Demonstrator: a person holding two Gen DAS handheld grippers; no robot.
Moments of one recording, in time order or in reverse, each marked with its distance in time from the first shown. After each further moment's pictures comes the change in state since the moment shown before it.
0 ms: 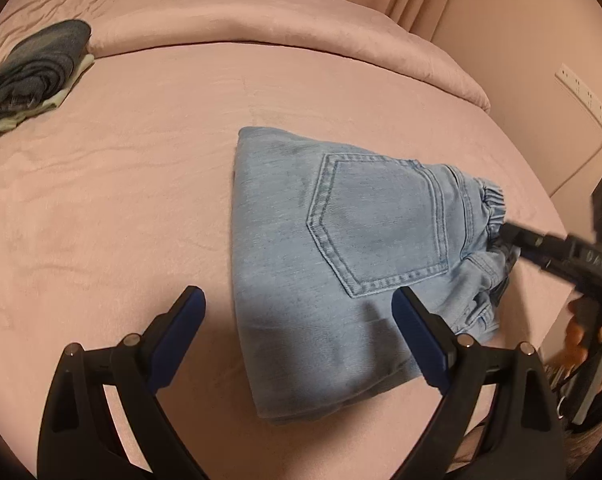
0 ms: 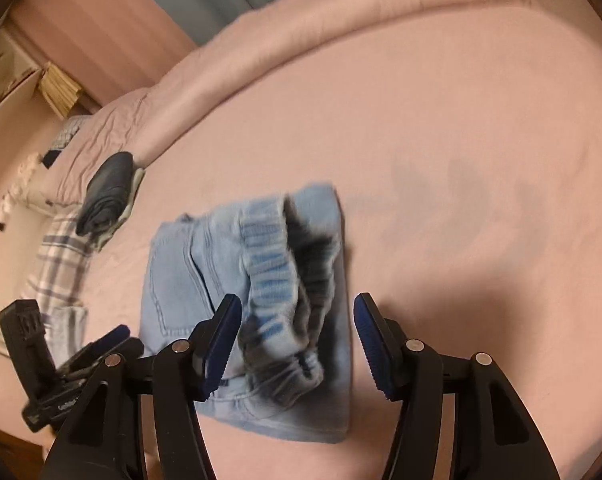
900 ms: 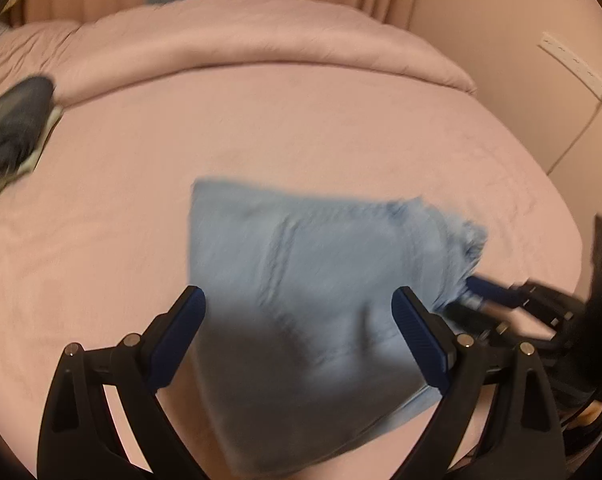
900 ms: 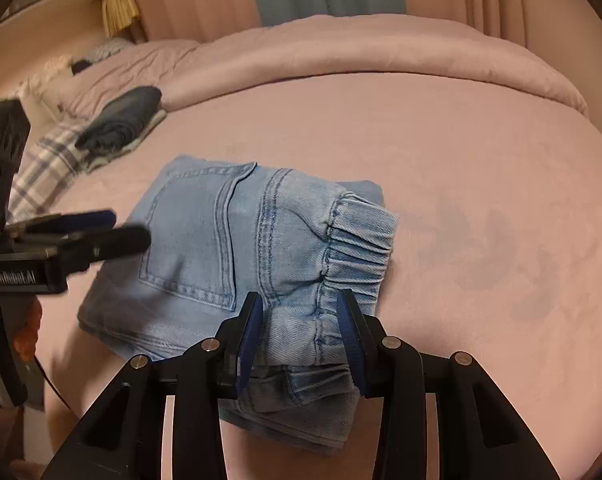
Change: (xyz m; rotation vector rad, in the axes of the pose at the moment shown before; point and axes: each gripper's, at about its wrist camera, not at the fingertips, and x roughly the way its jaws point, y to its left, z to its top) left arm 0.014 -0.041 0.044 0.139 -0.021 0.002; right arm 0.017 0.029 -0.035 -0.337 -0.048 -0.077
